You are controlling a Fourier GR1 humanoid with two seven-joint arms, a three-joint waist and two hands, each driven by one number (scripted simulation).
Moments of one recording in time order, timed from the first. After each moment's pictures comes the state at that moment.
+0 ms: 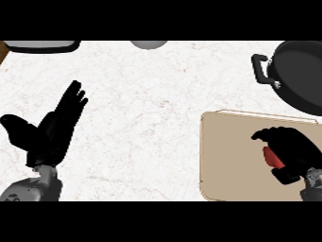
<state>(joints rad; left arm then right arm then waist) -0.12 0.11 -0.05 -1.71 0.08 0.11 0.34 -0.09 -0.47 0.22 -1.58 1.12 0.47 0.05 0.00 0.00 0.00</state>
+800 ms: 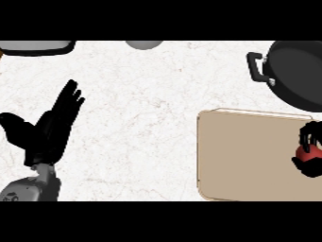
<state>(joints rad) -0.12 0.10 -0.01 -1.70 0.07 0.10 0.34 -0.09 -0.46 -0.12 -1.46 1.00 0.39 0.02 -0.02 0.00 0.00</state>
